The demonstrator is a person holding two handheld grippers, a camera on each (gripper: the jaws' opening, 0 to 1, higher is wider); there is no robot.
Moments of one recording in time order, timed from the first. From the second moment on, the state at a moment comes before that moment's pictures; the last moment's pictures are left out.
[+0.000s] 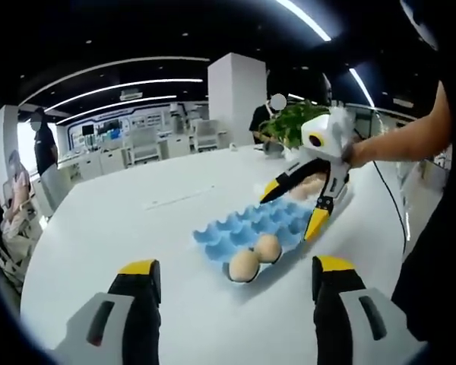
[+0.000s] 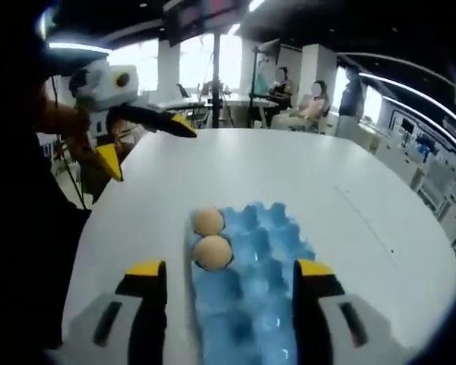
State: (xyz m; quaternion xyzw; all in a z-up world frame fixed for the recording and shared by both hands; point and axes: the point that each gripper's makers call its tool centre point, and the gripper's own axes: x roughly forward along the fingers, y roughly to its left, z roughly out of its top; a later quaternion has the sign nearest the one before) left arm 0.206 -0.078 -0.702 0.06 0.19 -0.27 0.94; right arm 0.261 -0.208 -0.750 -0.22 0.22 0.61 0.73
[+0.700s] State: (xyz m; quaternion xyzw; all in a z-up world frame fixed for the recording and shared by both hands) left arm 0.208 -0.077 -0.699 0.05 0.18 -0.27 0.94; right arm 0.275 -0.381 -0.762 -0.17 0.30 0.42 0.84
